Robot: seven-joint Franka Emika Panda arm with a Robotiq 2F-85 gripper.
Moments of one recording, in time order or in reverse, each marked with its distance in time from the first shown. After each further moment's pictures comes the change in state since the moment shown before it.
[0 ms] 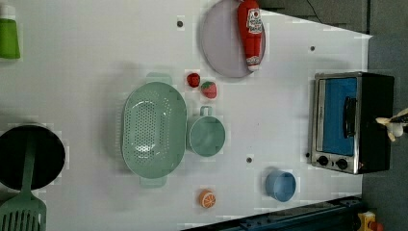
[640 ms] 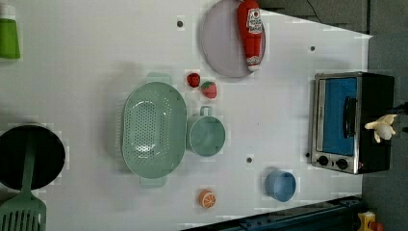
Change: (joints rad) arm 0.038 -0.002 0.015 0.025 -0.037 -0.054 -0.166
